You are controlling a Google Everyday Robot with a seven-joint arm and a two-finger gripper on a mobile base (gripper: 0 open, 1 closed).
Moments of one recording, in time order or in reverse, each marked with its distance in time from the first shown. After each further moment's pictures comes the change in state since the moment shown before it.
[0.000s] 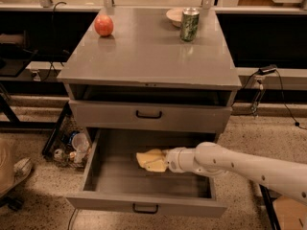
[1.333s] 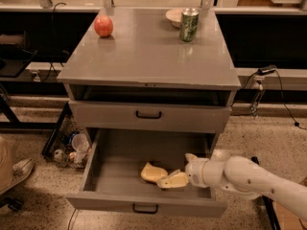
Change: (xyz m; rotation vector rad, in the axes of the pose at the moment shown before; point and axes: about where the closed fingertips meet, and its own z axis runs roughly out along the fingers) arm 0.018 0.023 -0.091 -0.003 -0.071 -0.002
